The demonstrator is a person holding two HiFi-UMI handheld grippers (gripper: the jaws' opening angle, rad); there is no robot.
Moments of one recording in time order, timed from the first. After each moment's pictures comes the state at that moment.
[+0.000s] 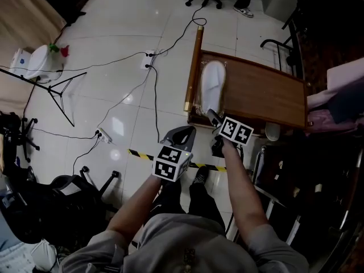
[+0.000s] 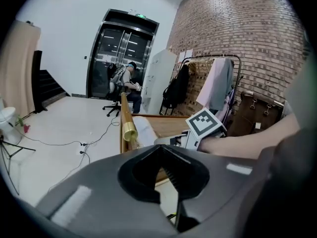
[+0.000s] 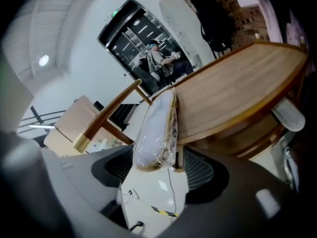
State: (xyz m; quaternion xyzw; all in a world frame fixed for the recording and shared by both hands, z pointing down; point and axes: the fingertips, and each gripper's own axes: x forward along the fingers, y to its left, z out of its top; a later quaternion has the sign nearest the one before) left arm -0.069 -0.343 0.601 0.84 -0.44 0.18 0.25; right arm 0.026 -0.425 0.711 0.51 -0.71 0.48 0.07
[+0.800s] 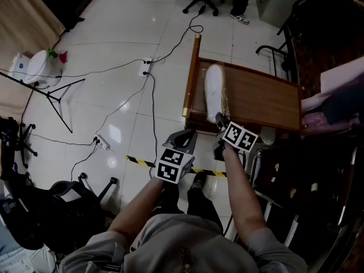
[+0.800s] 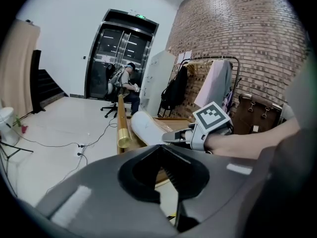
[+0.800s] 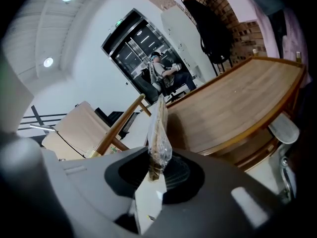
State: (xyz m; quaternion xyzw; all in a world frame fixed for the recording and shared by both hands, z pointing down) left arm -0.060 -0.345 0.587 0.85 -0.43 0.18 0.24; right arm 0.049 -0.430 0.664 0.53 -0.72 0.44 0.04
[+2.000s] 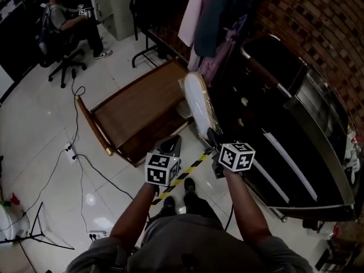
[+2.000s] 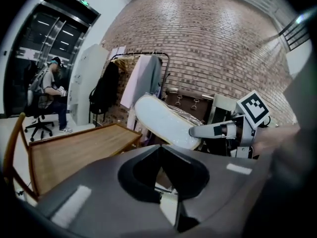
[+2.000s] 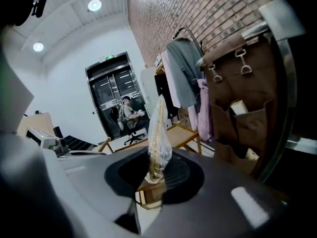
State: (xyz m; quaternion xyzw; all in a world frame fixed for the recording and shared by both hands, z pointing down) left arm 0.133 -0.236 0.514 0.97 -0.07 0.17 0.15; right arm 0.234 -0.166 0.503 0.78 -0.56 0.27 -0.03
